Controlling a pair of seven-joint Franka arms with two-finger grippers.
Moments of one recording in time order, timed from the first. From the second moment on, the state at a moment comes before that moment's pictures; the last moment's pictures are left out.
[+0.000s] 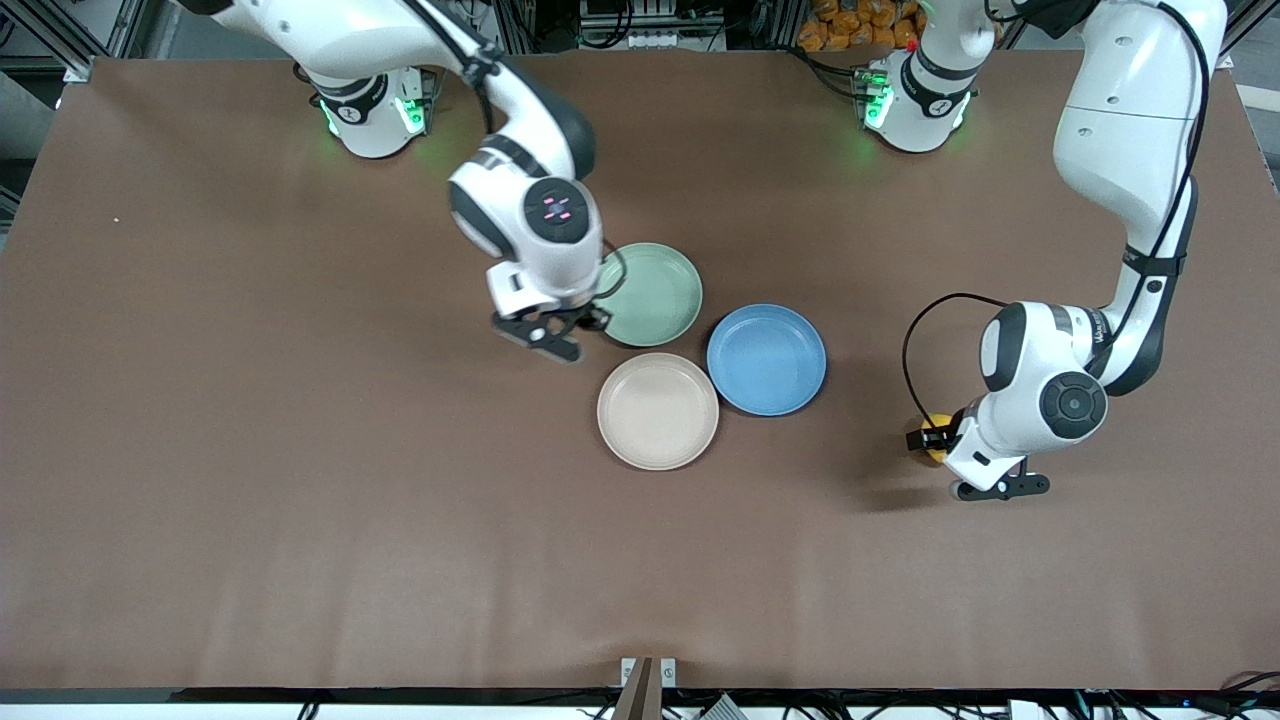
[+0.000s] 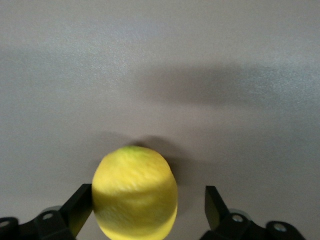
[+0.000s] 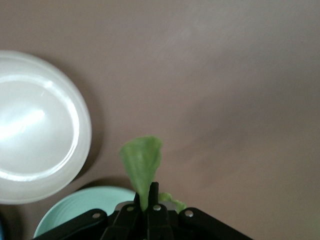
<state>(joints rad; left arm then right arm) -0.04 0.66 -0.08 -1.71 0.09 2.27 -0.25 0.31 0.51 0.46 -1.67 -0.26 1.99 1.28</state>
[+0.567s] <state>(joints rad) -0.04 0.65 -0.07 -1.70 0.09 2.28 -0.25 0.02 0.34 0.45 -1.83 -0.22 1.97 0.82</state>
